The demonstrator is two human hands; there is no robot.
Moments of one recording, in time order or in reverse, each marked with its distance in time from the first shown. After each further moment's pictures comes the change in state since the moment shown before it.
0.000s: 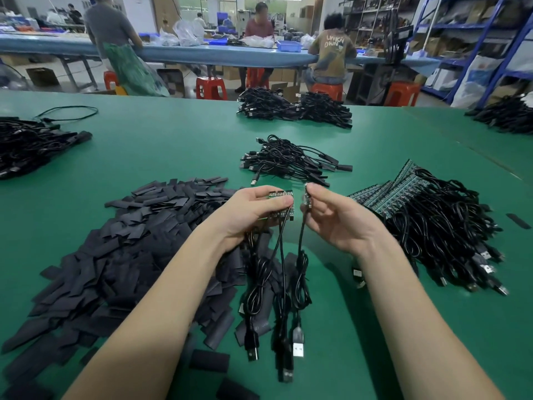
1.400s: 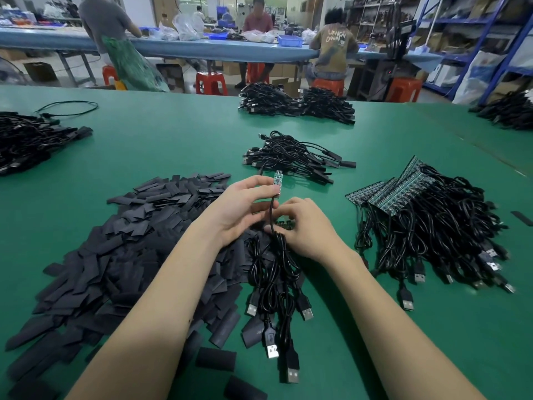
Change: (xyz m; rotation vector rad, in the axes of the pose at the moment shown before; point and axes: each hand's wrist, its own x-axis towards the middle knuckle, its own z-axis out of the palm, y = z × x) left_hand 0.001 0.003 -0.015 -0.235 0.113 -0.004; right_hand 0.034 0.054 0.010 -1.581 0.104 -0.499
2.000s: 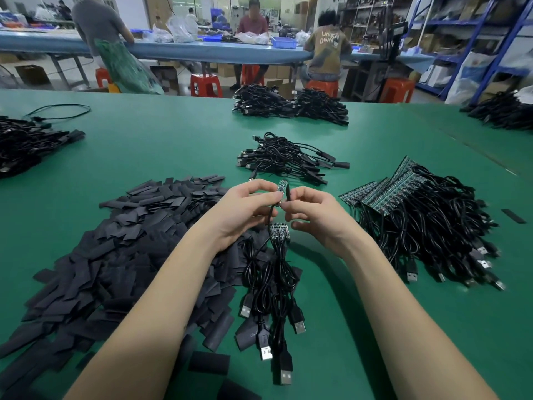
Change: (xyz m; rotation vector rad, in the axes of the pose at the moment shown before) left_hand -0.001 -0.006 0.006 0.217 -0.039 0.022; right_hand -0.005 0.002 -0.038 1.151 -0.063 0.324
